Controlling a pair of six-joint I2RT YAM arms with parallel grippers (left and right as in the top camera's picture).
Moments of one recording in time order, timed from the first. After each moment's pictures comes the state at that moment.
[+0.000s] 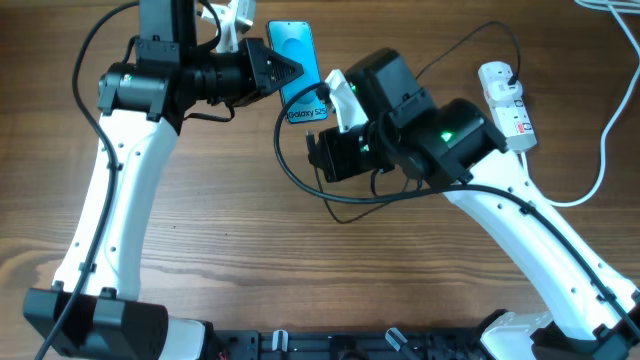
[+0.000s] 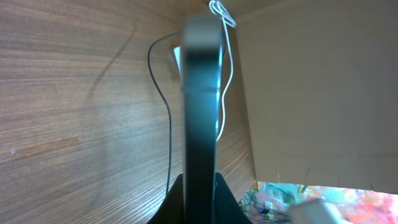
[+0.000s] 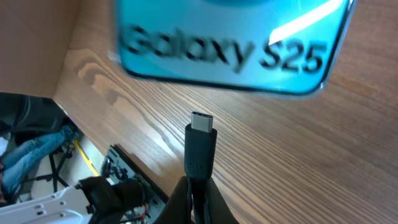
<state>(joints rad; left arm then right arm) -0.15 1.61 1.64 -0.83 0.84 -0.51 0.66 1.57 1.67 -1.05 -0.39 0.38</state>
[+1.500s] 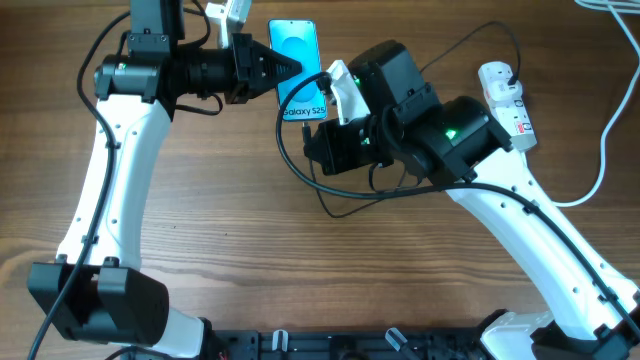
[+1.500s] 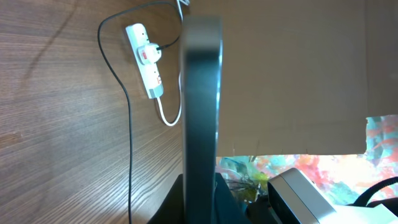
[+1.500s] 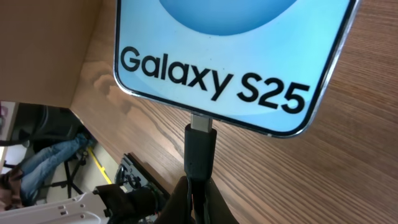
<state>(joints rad) -0.08 1.68 1.64 -0.81 1.13 -0.49 0.65 1.57 1.67 -1.01 -0.43 0.42</state>
